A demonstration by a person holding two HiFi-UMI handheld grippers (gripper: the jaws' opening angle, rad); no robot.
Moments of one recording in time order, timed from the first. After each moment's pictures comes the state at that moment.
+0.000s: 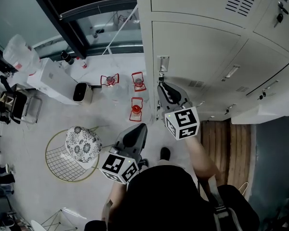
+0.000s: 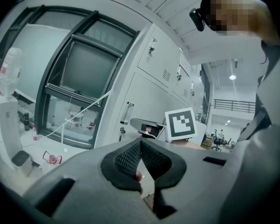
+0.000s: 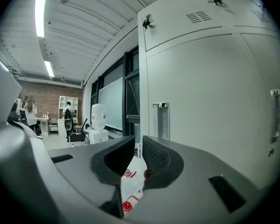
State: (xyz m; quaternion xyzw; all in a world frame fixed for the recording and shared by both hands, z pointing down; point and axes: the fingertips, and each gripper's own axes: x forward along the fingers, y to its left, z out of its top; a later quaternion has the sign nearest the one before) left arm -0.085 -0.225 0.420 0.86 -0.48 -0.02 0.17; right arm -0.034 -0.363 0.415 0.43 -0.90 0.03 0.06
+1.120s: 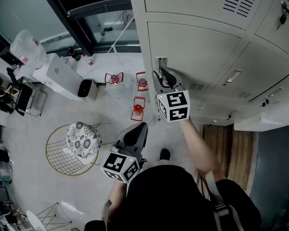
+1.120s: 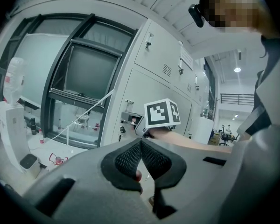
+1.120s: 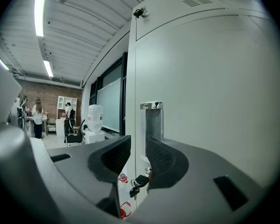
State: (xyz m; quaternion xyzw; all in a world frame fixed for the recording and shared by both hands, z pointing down) left arm -0.061 -0.231 0.422 0.84 -0.52 0.00 0.16; right arm -0.041 -0.424 0.413 0.43 -0.90 0.03 0.05
